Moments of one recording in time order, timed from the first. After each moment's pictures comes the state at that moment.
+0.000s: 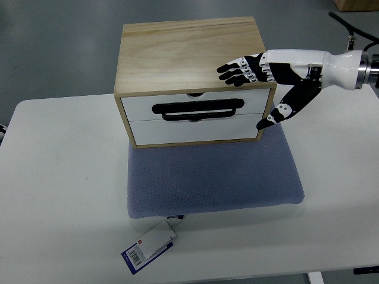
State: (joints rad) left arm 0.01 0.00 -0.07 -0.16 0.01 -0.02 0.08; right arm 0.91 -0.84 0.70 1.57 -0.78 0.61 0.01
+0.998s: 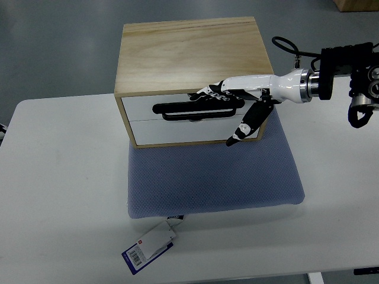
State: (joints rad) left arm 0.01 0.00 -0.07 -0.16 0.01 -0.02 0.08; right arm 0.94 -0.60 0.68 1.47 -1.02 0.61 -0.13
